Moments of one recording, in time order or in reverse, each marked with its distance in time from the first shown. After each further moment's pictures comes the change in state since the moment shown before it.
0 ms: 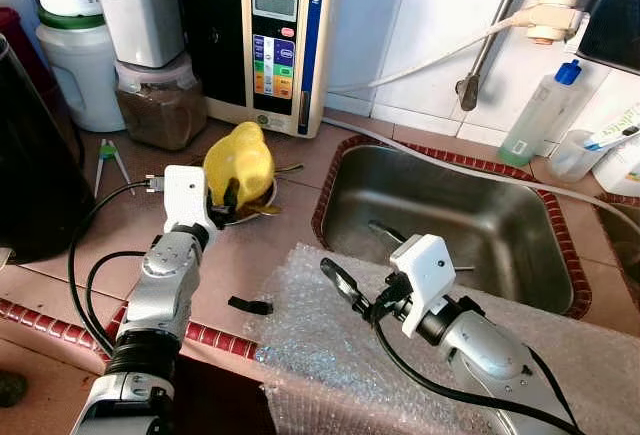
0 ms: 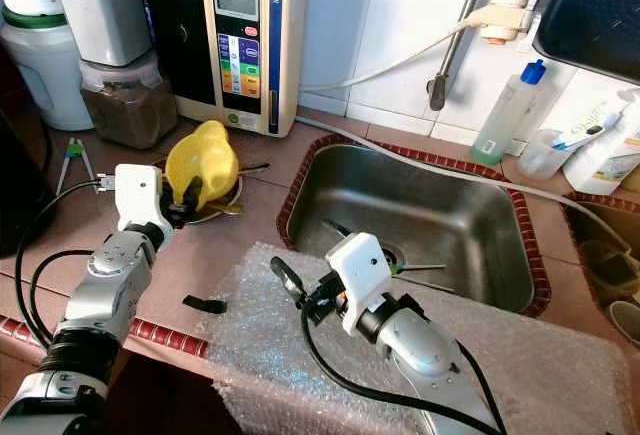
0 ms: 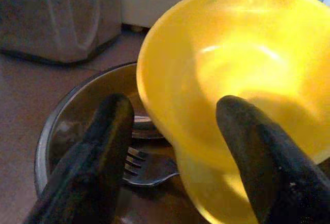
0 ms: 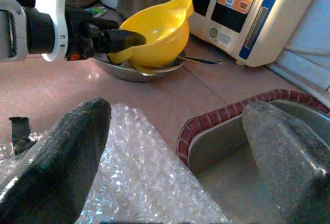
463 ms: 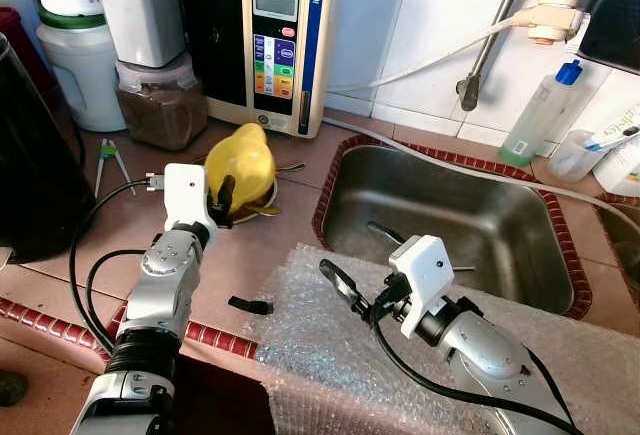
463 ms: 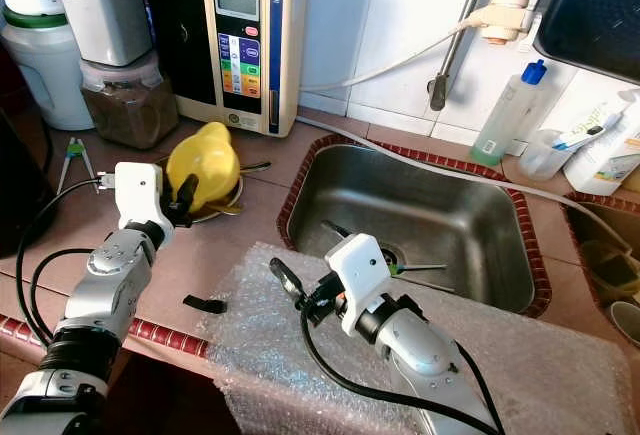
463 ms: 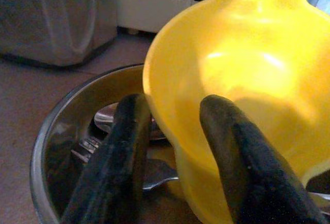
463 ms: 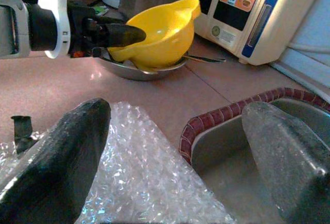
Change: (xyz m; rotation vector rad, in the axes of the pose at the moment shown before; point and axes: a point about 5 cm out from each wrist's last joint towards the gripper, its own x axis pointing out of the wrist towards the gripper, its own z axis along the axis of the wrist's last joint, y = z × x) left arm 0.001 -0.001 0.003 -0.006 -0.009 -0.019; right arm 0.000 0.001 -0.002 0.009 0.002 0.009
